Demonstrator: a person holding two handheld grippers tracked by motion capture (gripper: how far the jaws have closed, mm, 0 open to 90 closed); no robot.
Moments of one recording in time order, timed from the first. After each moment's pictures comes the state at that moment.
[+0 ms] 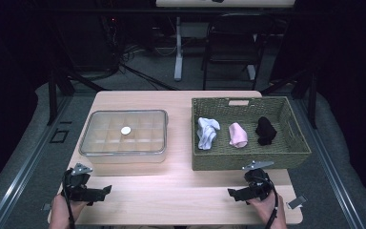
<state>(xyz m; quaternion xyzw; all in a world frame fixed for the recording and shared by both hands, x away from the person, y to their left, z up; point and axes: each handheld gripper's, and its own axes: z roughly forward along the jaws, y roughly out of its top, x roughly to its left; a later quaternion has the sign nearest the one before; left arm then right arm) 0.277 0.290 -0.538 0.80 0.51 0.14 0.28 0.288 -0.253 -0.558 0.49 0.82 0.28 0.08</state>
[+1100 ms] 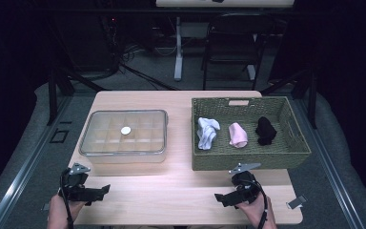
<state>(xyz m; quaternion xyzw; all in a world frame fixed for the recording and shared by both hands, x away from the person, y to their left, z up) 0.273 0.291 -0.528 0.79 0.52 0.15 0.28 0.278 -0.211 -0.549 0.45 0.84 0.31 0.05</state>
